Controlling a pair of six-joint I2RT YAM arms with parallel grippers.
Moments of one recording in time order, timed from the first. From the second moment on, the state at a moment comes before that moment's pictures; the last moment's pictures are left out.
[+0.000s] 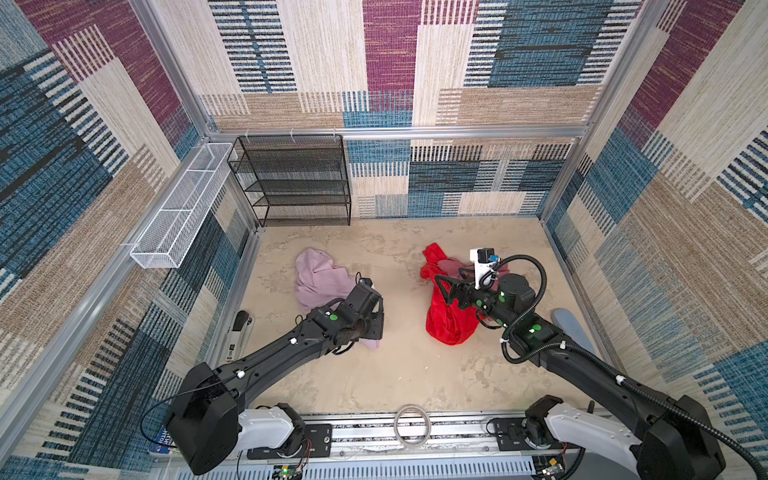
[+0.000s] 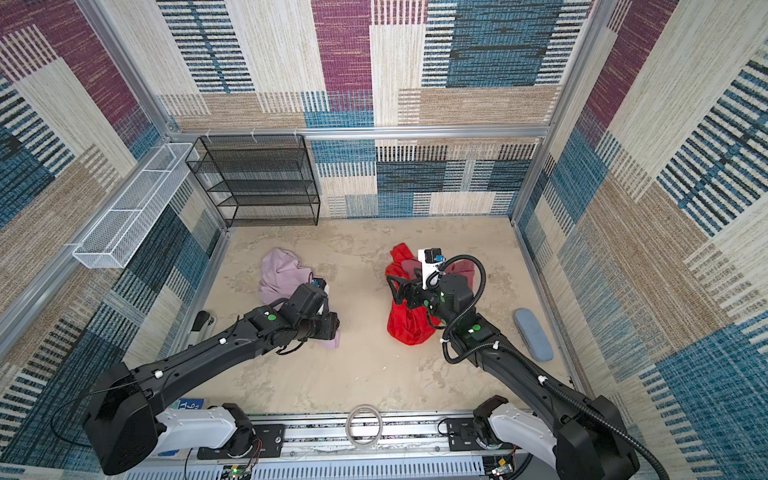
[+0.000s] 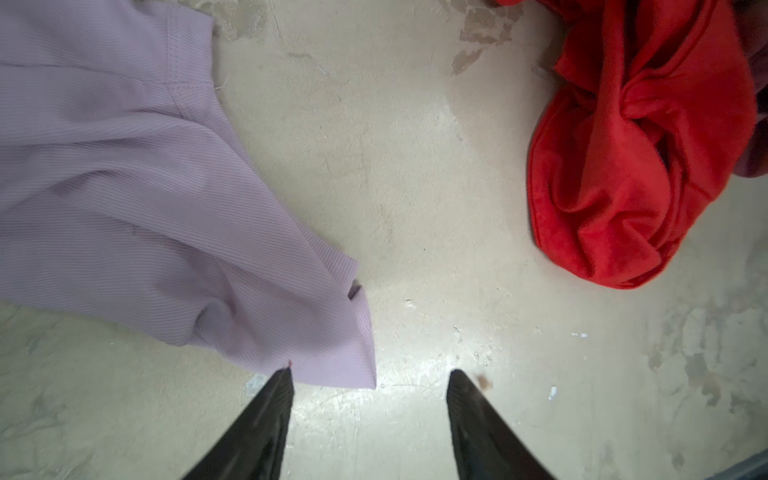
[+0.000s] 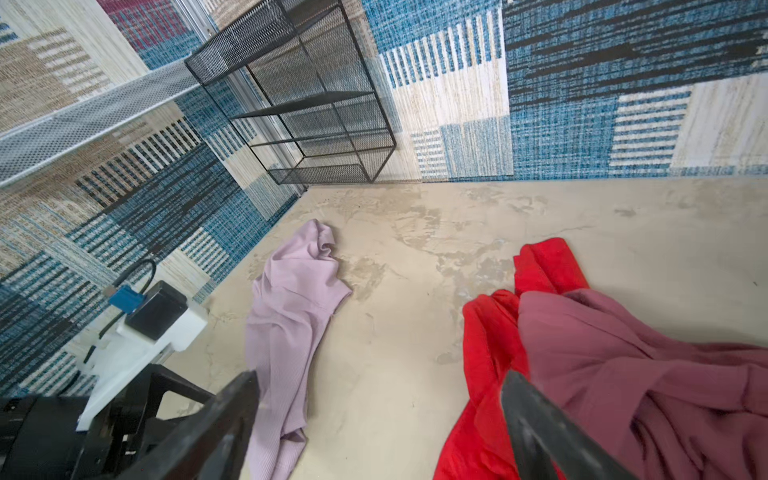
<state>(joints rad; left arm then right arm) -0.73 1.31 0.89 -0.57 -0.13 -0.52 0.49 1.04 0.62 0.22 -0.14 0.36</state>
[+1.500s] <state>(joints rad) -0.77 1.41 1.04 -0.67 -0.15 -0.60 0.39 1.16 0.66 0.22 -0.24 0.40</state>
